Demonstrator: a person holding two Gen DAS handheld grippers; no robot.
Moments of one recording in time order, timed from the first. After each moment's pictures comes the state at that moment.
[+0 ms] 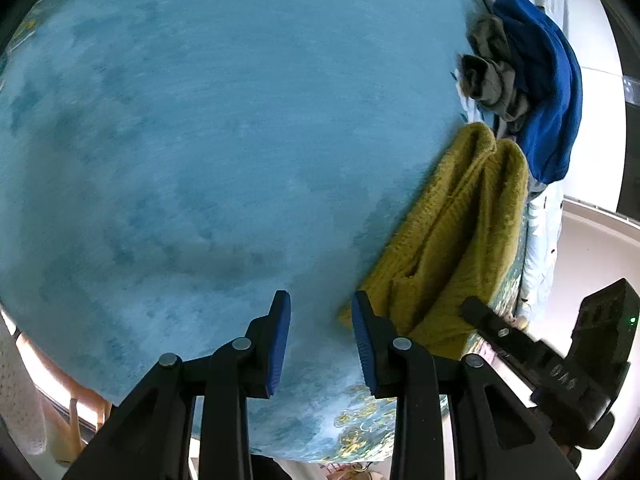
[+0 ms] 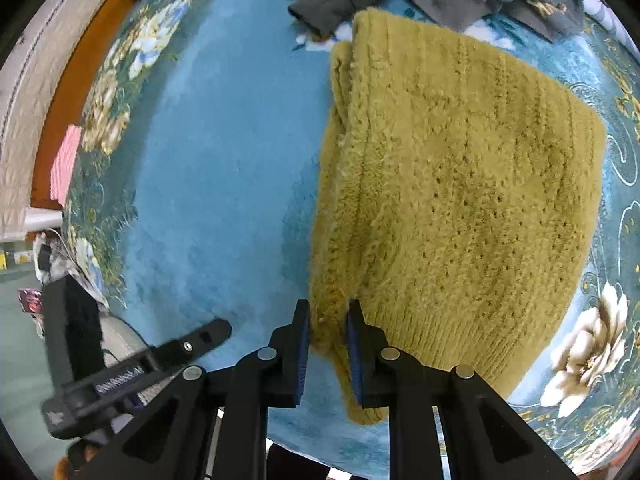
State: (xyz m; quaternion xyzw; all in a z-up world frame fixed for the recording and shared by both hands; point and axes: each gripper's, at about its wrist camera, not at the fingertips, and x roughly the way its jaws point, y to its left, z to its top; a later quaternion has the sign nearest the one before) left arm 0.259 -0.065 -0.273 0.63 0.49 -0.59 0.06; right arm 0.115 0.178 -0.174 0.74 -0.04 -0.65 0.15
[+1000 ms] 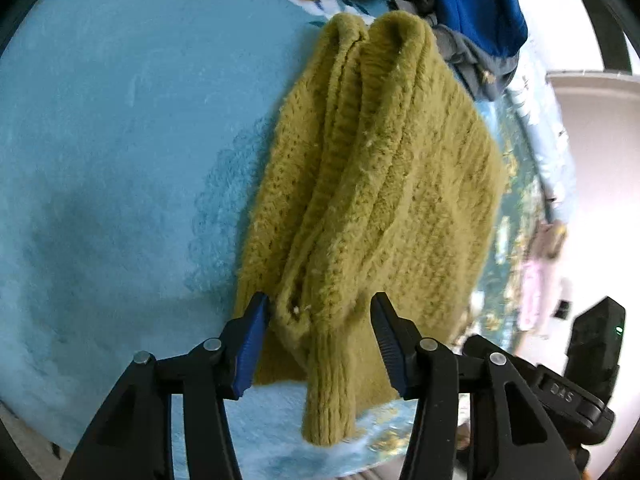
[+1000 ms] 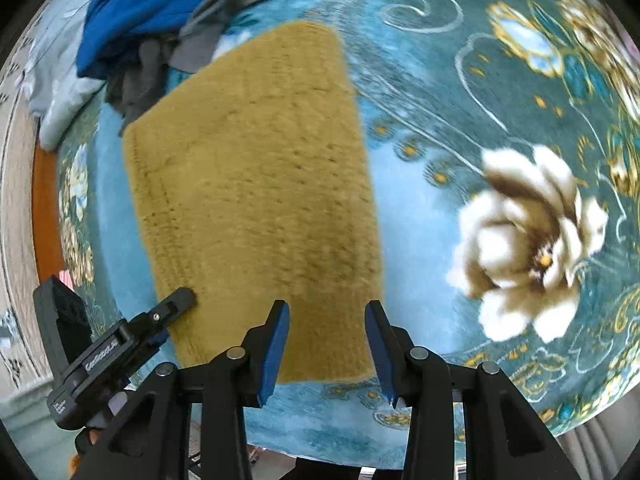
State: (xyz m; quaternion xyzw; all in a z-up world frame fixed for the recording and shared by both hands) left arm 0.156 0.031 -0.265 0.69 0.31 -0.65 -0.05; right arm 0.145 0.367 -0.176 0.72 -0.24 -0.64 -0.01
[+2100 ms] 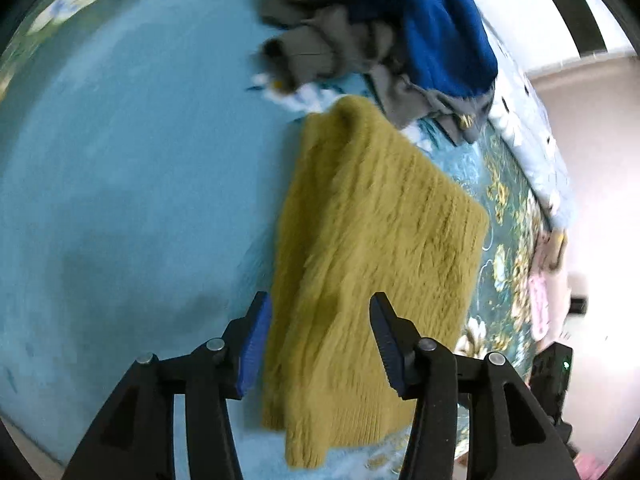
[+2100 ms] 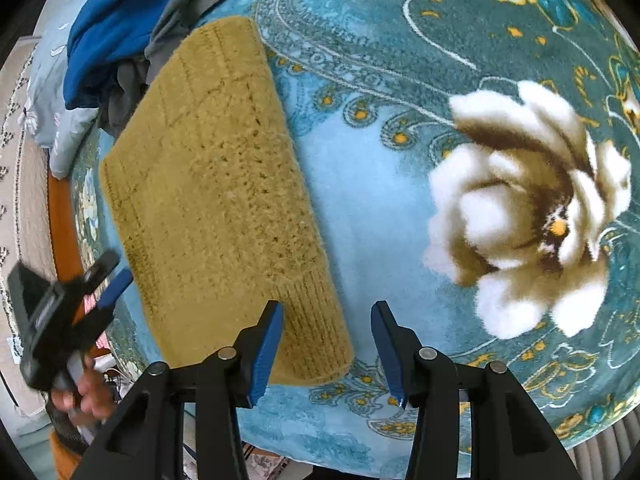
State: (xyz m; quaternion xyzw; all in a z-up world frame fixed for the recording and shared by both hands) left arm 0.133 -0.014 -0.230 0.65 0.26 -0.71 -0.07; right arm 0.144 0.388 -0.206 0.70 -0.32 -0.63 0.00
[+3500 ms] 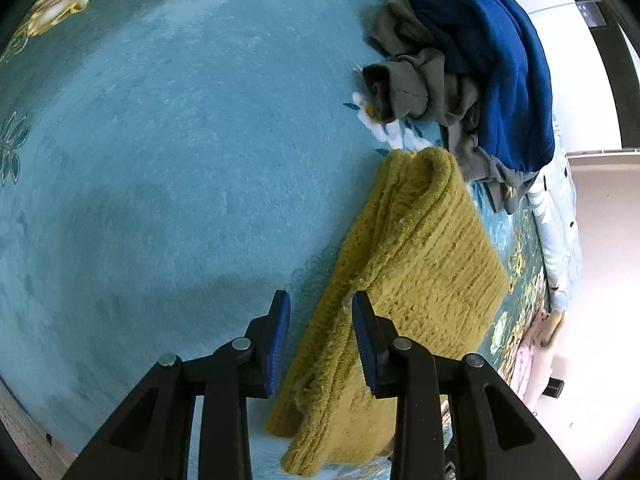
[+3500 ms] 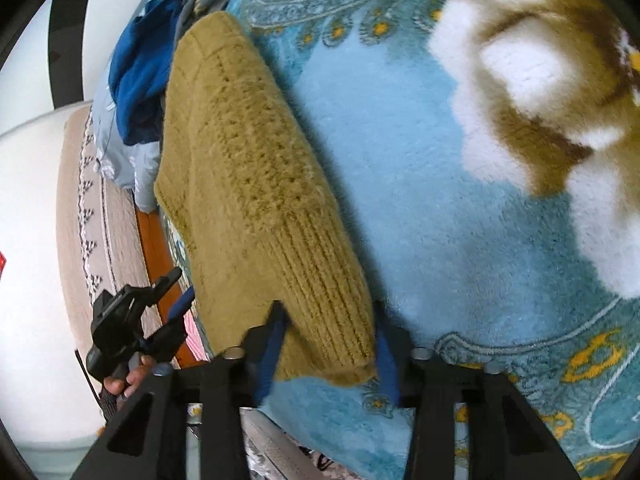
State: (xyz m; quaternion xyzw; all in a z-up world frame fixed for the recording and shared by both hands) left arm 0.128 -0.025 -0.264 0.62 0.38 -0.69 0.05; right arm 0.152 0.396 -0.285 0.60 -0.51 -0.61 0.09
